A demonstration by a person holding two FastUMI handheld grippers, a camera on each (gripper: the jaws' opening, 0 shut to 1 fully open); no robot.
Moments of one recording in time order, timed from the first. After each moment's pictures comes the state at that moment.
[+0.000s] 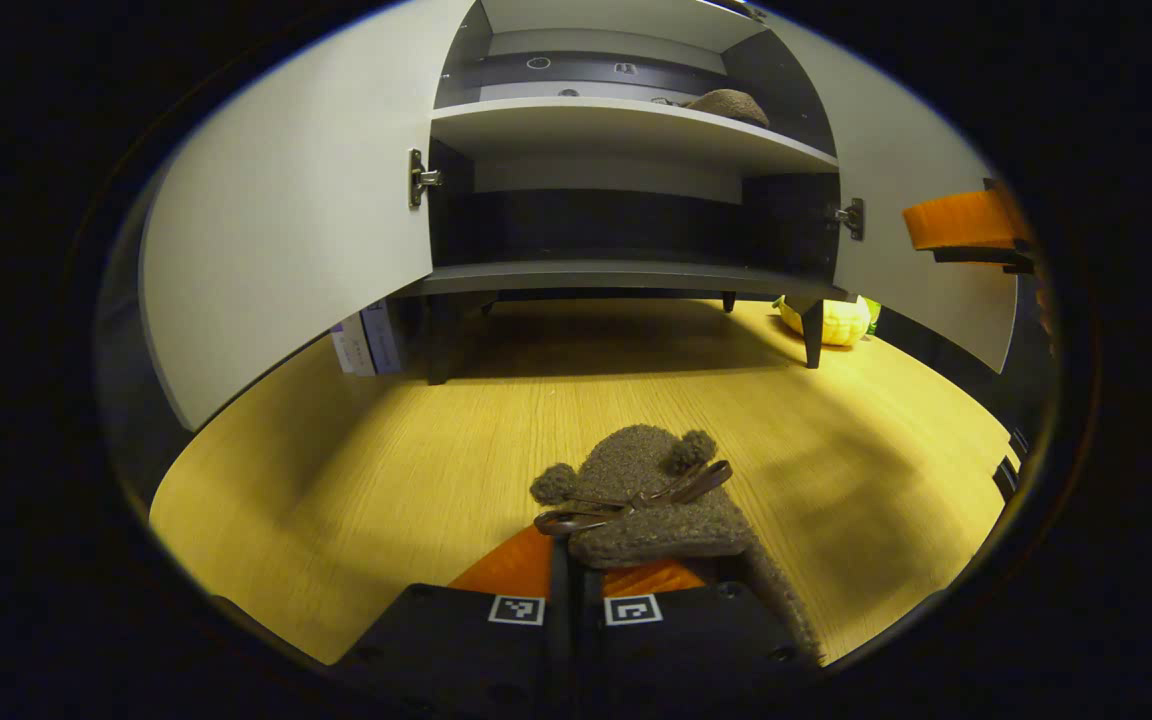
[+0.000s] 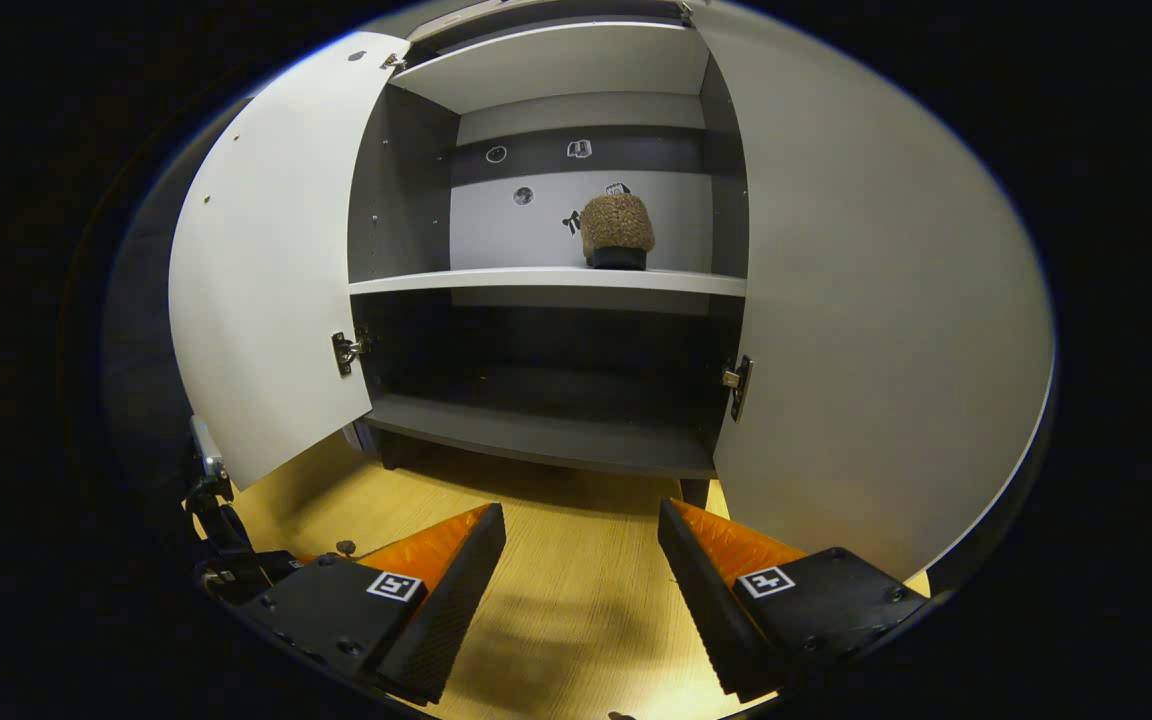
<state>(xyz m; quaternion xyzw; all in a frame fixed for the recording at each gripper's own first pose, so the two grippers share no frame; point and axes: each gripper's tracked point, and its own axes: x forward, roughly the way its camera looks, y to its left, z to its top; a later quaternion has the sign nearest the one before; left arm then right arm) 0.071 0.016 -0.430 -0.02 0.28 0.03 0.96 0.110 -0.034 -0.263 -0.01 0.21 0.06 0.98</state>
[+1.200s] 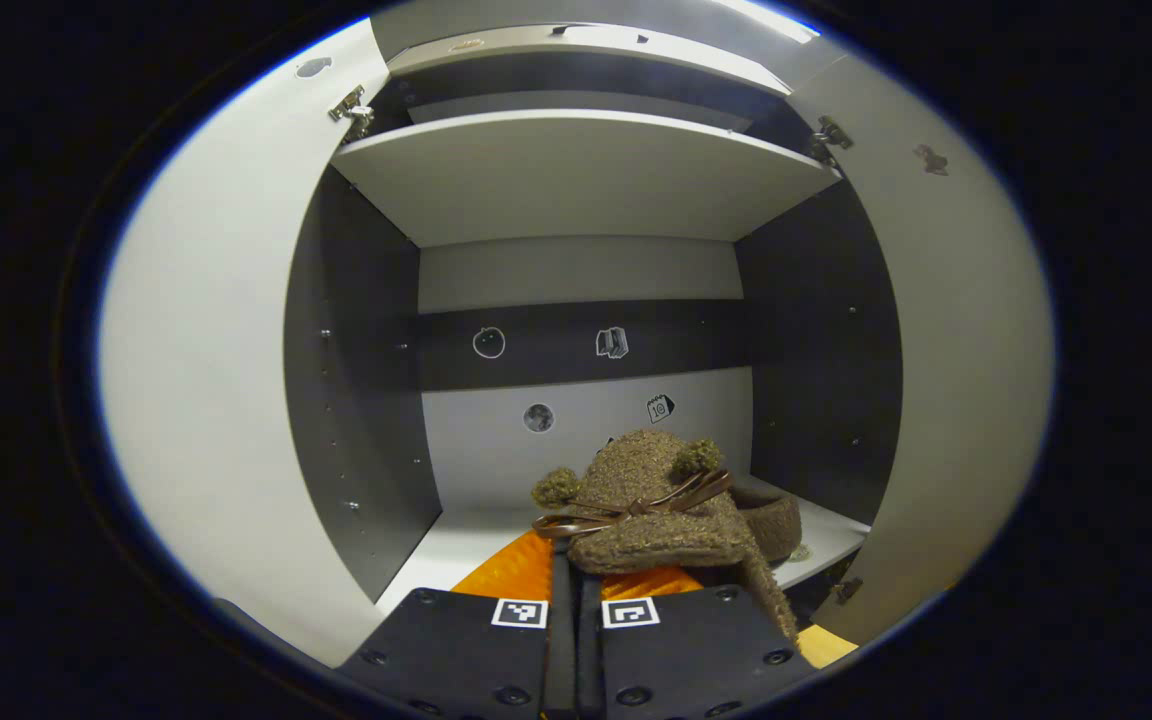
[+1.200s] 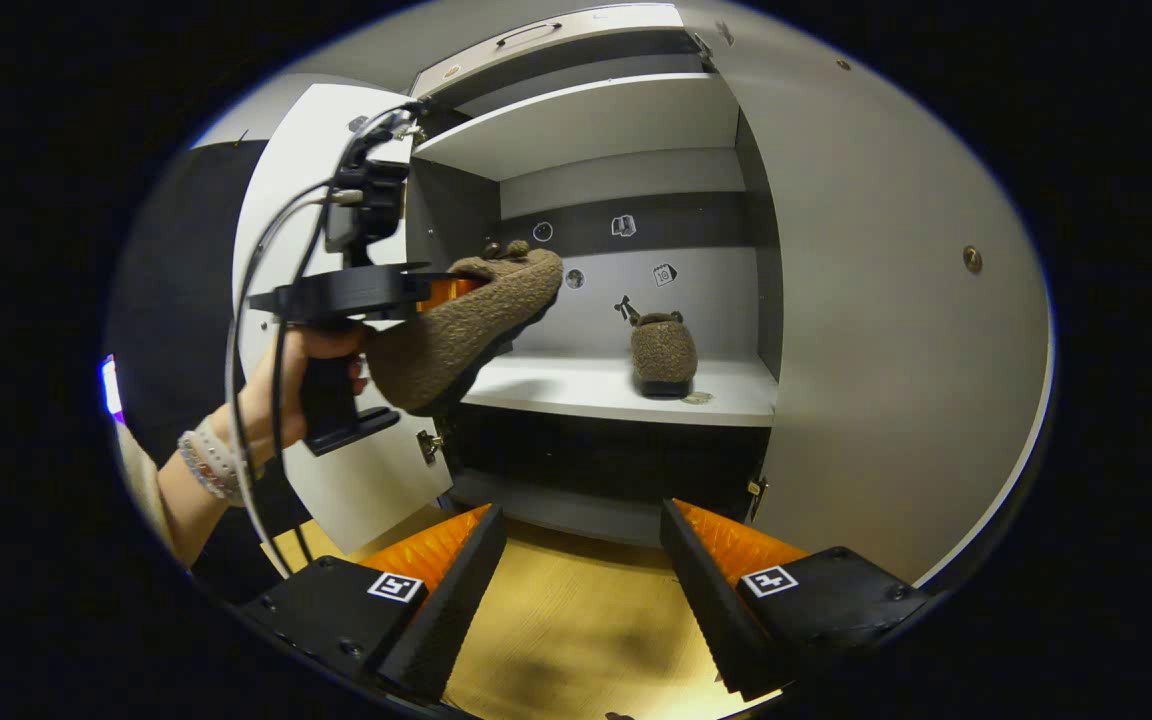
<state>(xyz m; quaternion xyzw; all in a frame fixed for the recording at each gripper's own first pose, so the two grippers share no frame) 0.327 0.029 -0.003 0.02 0.05 0.03 1.00 0.103 -0.012 -0.117 0.03 0.17 0.16 0.97</state>
